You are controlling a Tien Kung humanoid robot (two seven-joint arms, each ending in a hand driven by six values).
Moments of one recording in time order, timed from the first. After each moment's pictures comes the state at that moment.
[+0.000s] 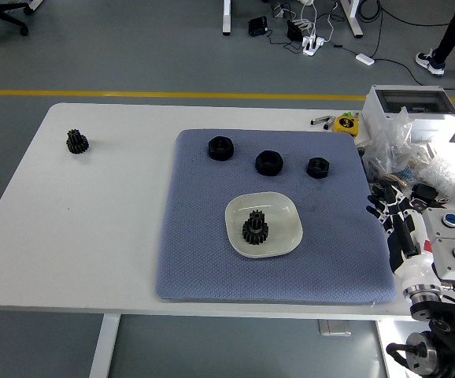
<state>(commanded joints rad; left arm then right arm) -0.08 0.09 -0.35 -0.20 0.57 0.22 0.16 0.13 -0.20 1.03 1.28 -0.72 -0.39 0.44</state>
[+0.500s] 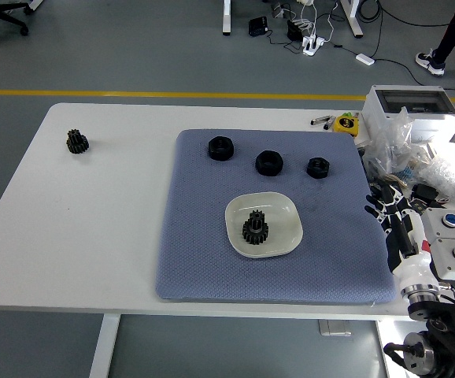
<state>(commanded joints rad) -0.08 0.09 -0.35 -0.20 0.57 0.22 0.16 0.13 -0.19 1.02 1.28 -0.73 -0.40 0.45</state>
